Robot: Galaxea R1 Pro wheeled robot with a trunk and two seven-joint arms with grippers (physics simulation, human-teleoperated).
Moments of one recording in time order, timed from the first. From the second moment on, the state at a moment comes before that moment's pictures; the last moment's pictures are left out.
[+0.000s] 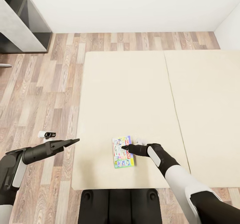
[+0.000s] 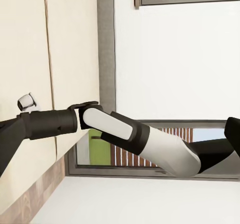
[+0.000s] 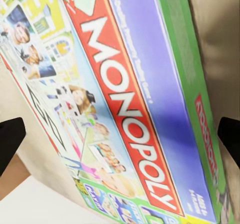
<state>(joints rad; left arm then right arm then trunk) -0.51 0.25 0.29 -1.35 0.30 1.00 -1.57 -0.89 0.08 0.16 -0.48 -0.43 0.57 0.33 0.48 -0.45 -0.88</state>
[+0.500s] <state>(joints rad) -0.51 0.25 0.29 -1.35 0.30 1.00 -1.57 -0.89 0.08 0.16 -0.48 -0.43 0.57 0.33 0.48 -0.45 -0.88</state>
